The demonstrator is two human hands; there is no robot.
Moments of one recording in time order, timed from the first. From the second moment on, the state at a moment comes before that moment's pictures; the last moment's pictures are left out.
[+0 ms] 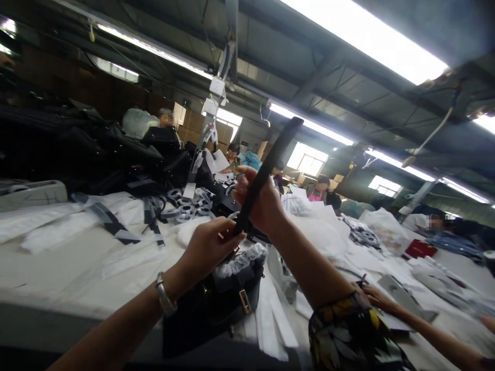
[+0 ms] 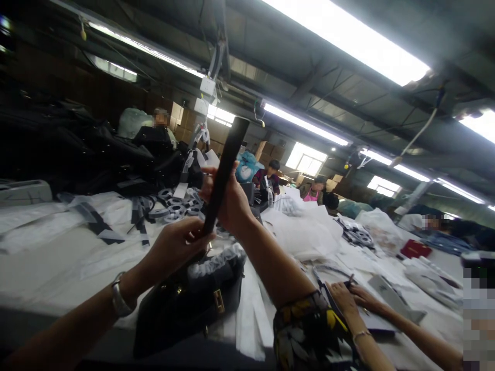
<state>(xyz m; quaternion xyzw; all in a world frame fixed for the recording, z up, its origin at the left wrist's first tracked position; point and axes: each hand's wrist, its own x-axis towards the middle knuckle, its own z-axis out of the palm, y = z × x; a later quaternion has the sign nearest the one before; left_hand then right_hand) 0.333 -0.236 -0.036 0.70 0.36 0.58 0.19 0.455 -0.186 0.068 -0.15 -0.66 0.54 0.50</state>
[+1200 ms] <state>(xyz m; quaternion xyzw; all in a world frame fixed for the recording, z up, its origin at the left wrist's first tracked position) 0.285 -0.279 -0.128 0.62 0.48 0.59 0.21 0.485 -0.222 0.058 -0.34 -0.89 0.20 0.23</state>
